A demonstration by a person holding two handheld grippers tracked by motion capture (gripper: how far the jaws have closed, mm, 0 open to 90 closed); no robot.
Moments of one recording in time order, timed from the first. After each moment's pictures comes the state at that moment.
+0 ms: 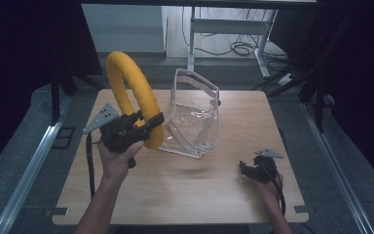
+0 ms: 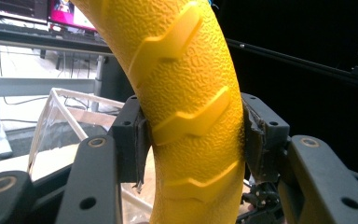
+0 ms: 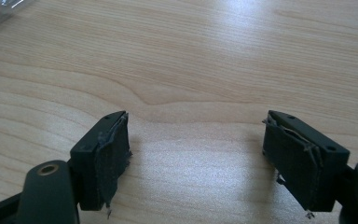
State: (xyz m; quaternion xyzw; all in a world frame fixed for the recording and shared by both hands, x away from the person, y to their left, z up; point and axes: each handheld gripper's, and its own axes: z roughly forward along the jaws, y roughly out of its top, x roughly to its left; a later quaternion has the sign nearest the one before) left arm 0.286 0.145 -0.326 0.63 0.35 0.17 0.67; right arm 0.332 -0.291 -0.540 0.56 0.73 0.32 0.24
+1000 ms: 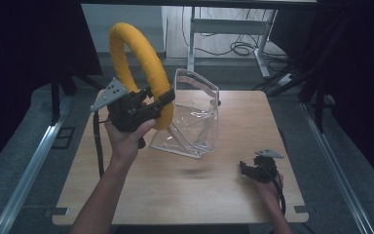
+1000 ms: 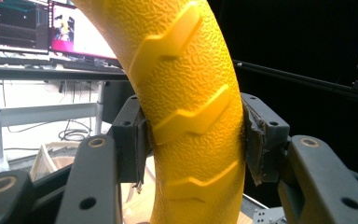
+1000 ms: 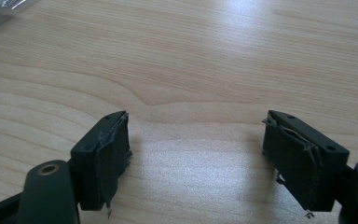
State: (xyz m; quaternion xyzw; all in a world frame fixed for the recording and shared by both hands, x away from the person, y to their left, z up) left arm 0.304 0.118 -0.274 0.62 0.32 0.20 0.69; right arm 0.332 -0.292 -0.540 0.56 0.73 0.32 0.24
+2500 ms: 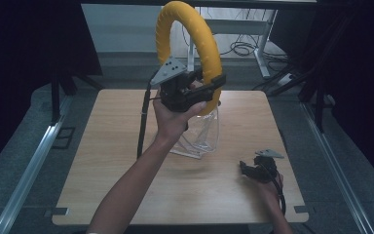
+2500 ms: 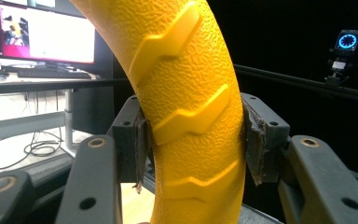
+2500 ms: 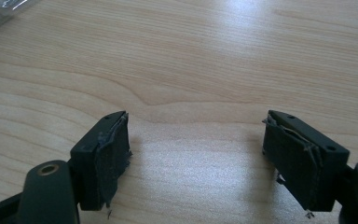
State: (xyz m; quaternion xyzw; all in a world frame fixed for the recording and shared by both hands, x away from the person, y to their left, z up) left arm 0.335 0.019 -0.243 0.65 0.28 0.17 0.69; right arm 0.332 -0.292 -0.540 0.56 0.73 0.32 0.24
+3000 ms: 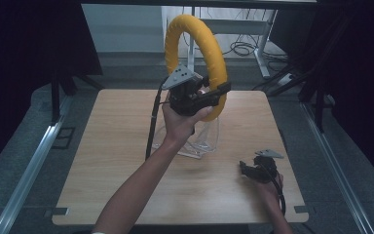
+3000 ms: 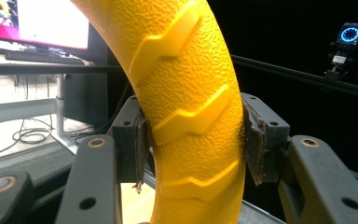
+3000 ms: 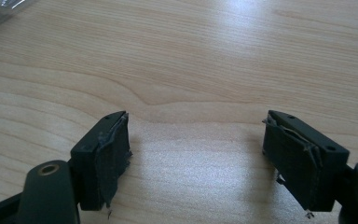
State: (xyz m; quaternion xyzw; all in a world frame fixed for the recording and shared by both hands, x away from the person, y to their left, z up) left arm 0.347 0.006 -0.268 0.65 0.29 0.15 0.69; right arm 0.332 -0.291 -0.540 0.56 0.73 0.32 0.24
